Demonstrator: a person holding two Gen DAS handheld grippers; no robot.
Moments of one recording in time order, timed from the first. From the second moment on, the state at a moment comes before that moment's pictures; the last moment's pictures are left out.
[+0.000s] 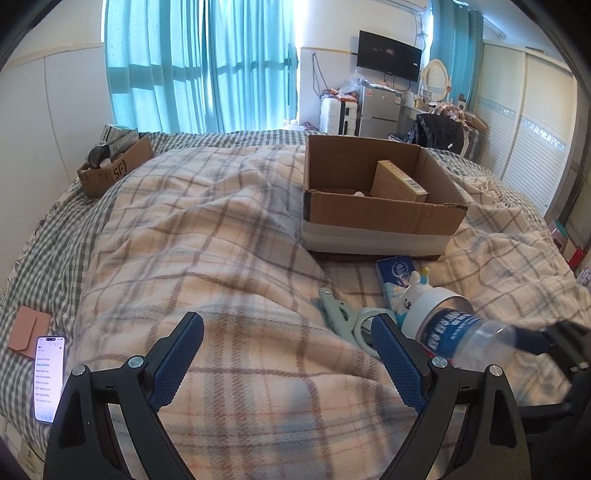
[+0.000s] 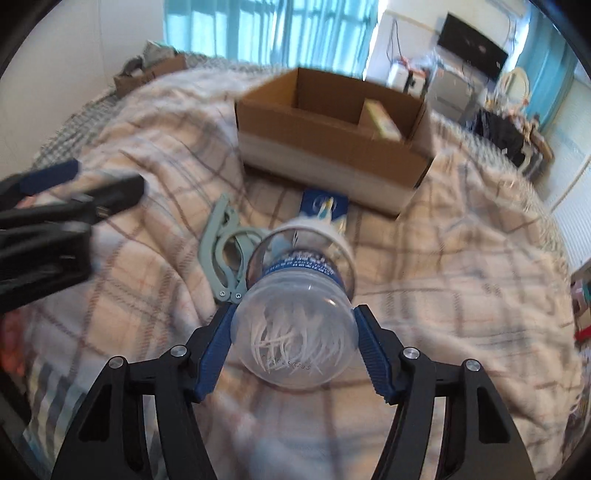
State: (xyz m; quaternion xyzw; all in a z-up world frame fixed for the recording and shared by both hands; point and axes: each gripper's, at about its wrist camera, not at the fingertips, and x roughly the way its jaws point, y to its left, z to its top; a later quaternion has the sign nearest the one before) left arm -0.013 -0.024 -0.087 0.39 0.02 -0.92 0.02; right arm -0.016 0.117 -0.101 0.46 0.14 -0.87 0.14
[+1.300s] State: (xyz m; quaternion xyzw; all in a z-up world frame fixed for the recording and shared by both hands) left arm -0.038 0.044 -0.067 0.41 0.00 -0.91 -0.05; right arm -0.033 0.214 0.007 0.34 0.05 -0.93 0.12
